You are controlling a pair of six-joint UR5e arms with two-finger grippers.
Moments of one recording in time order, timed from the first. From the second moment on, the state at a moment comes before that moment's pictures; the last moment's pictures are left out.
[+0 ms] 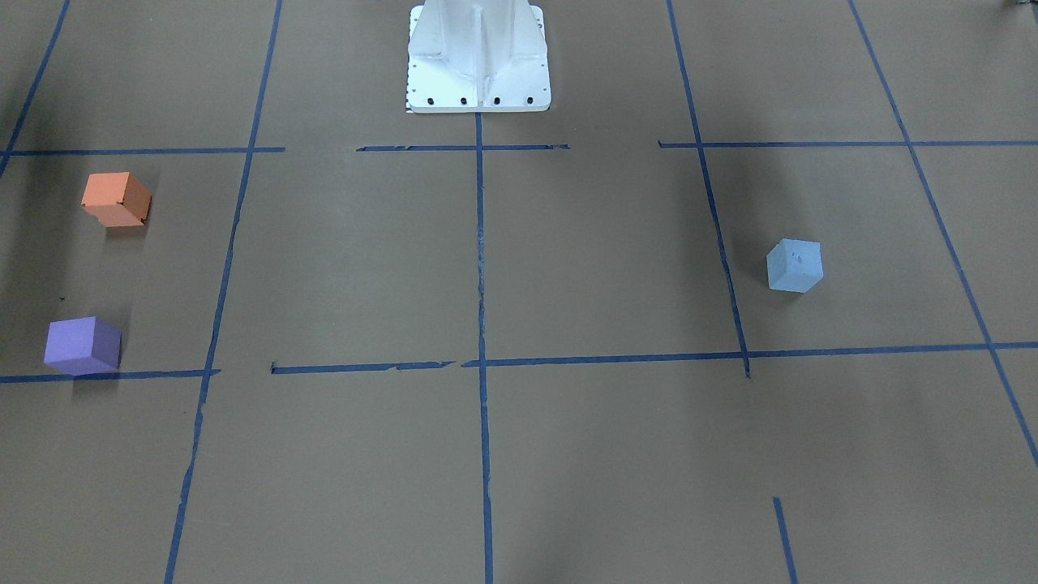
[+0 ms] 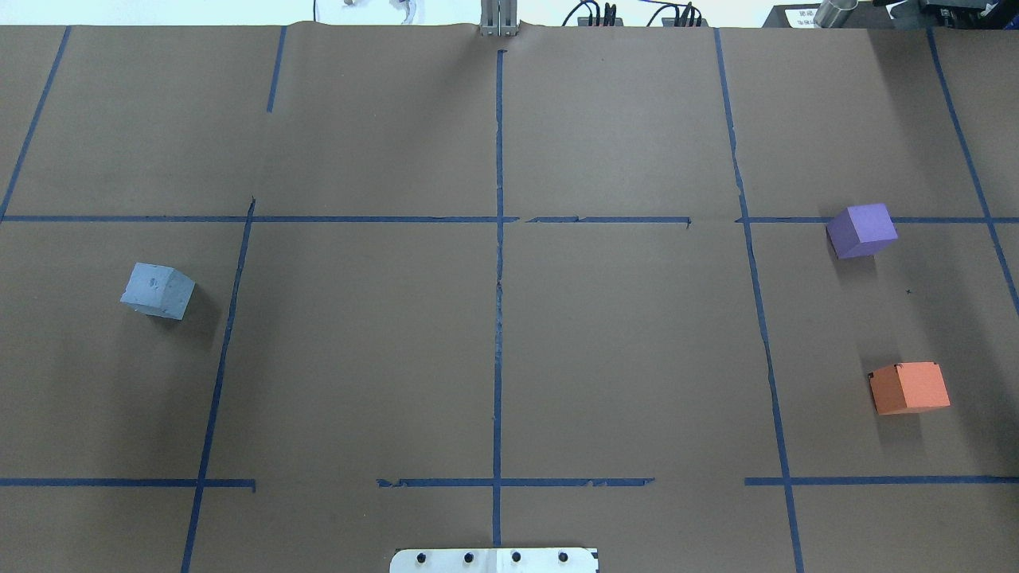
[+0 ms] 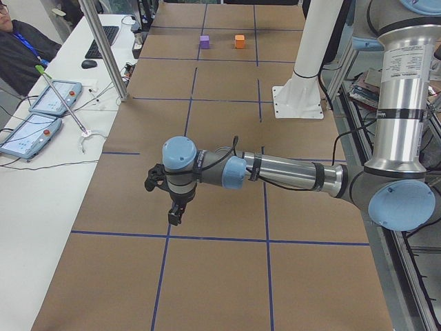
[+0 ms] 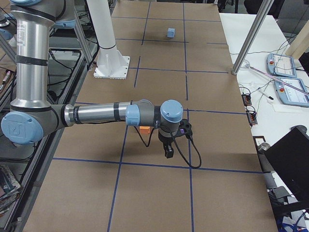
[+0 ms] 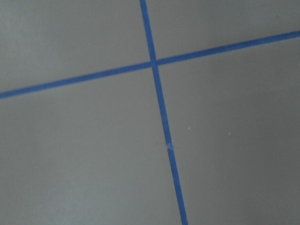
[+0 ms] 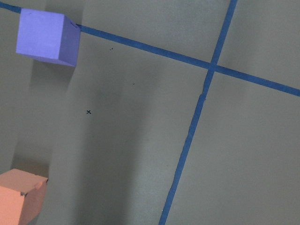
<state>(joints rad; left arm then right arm) -1.54 -1.59 -1.70 -1.64 -2.34 0.16 1.52 -1.68 1.80 -1.68 2.36 -0.25</state>
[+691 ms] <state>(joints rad) -1.20 -1.60 -1.69 -1.95 -2.31 -0.43 1.52 -1.68 1.81 -1.68 2.36 -0.25</state>
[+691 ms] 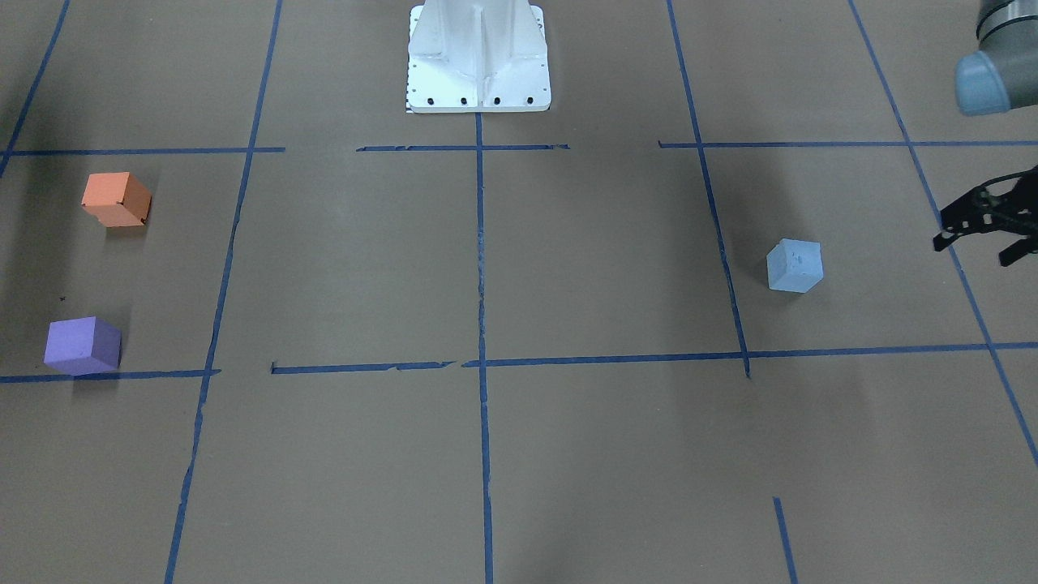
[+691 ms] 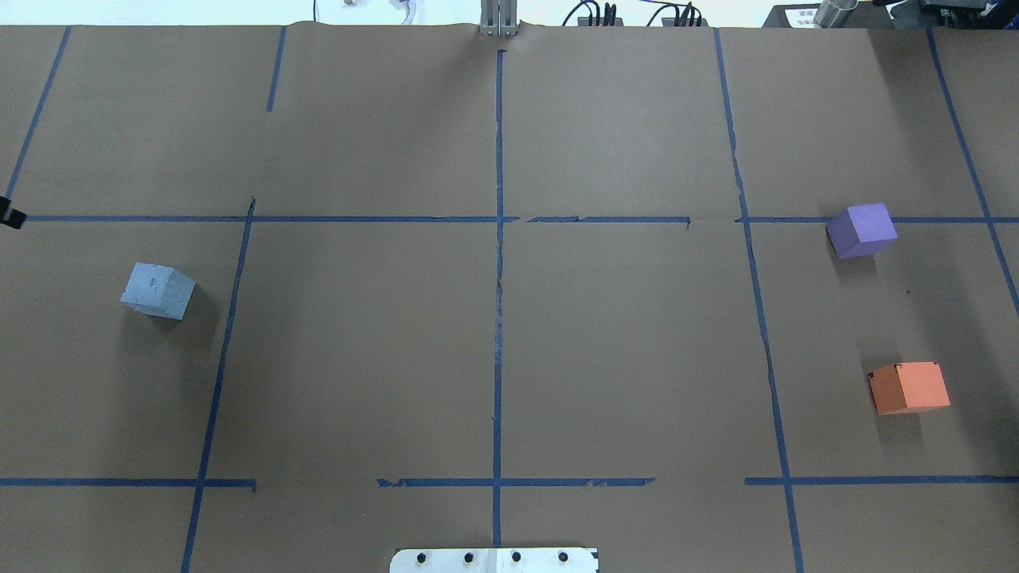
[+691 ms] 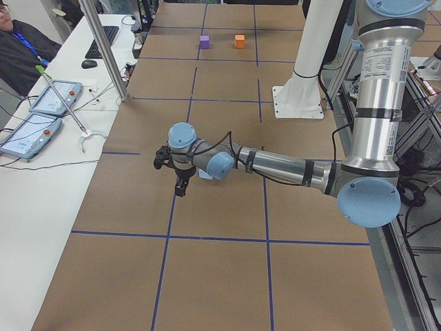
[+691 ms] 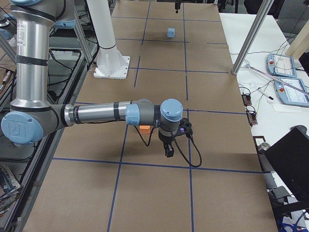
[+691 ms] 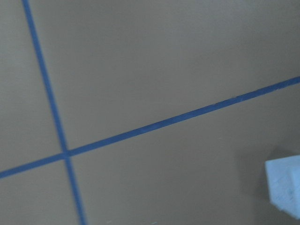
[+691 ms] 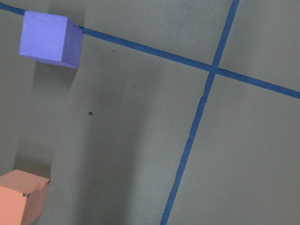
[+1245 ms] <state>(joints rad) -0.92 -1.60 -1.69 -2.15 -2.12 -0.78 1.52 -1.68 1.81 -1.68 2.36 -0.25</state>
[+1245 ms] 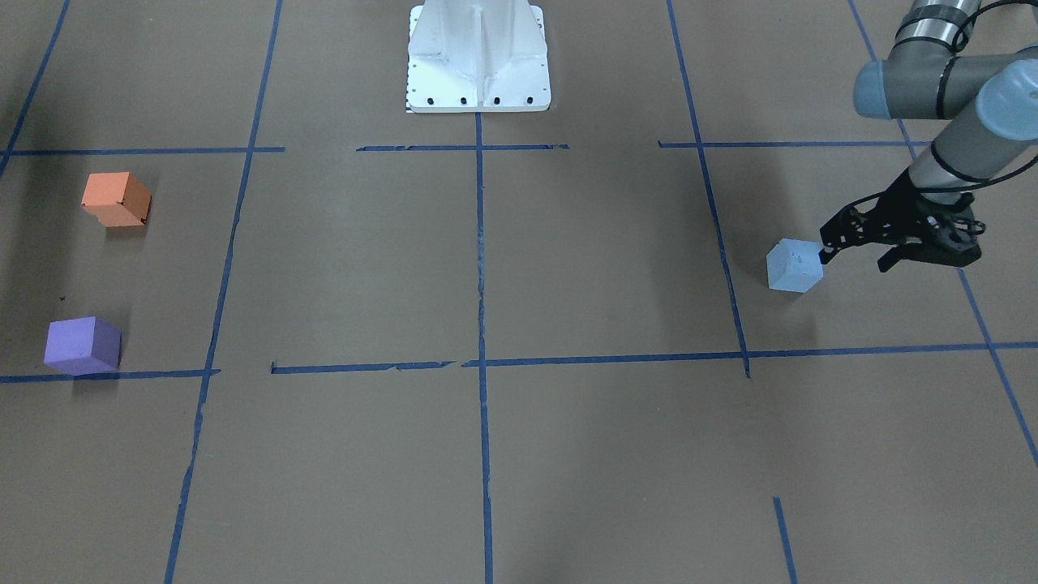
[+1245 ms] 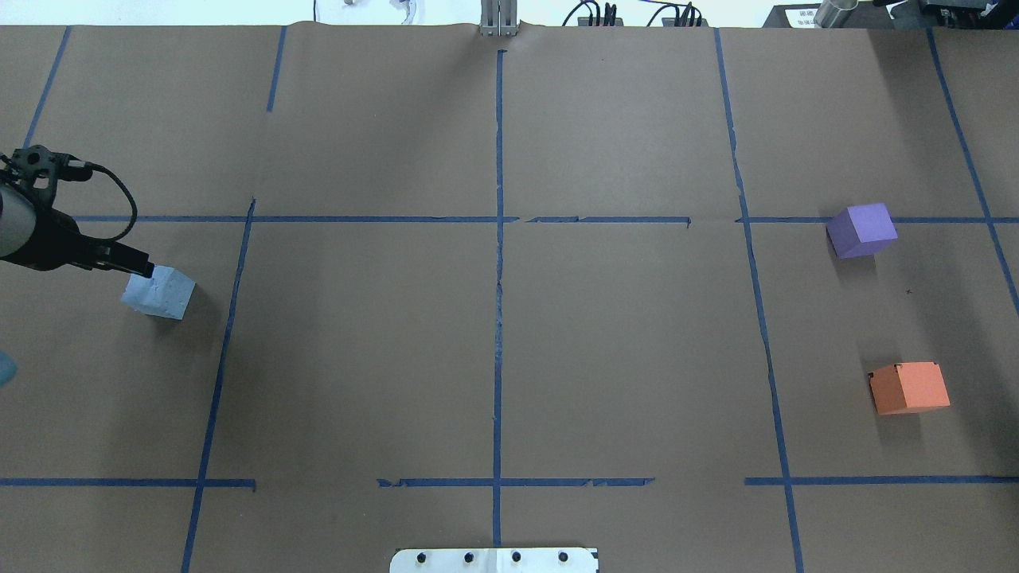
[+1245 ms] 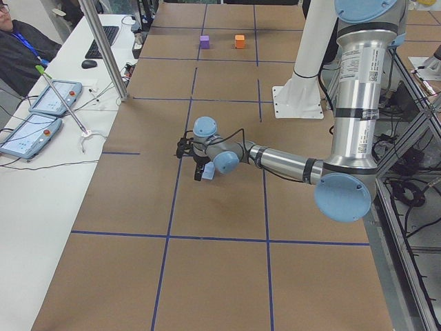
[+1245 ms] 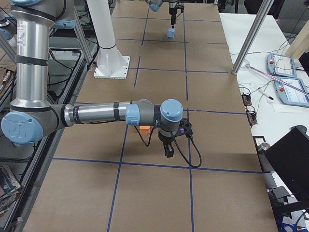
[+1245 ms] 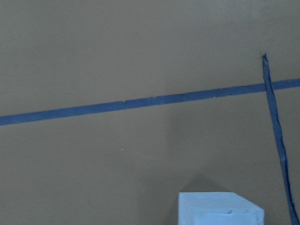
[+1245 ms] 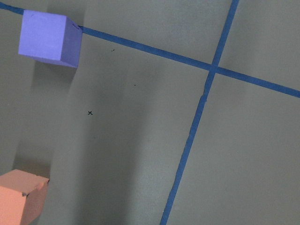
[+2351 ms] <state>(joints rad) -0.79 -1.67 -1.70 -2.07 -1.95 -0.83 1.52 -1.68 1.80 -1.68 2.36 -0.25</state>
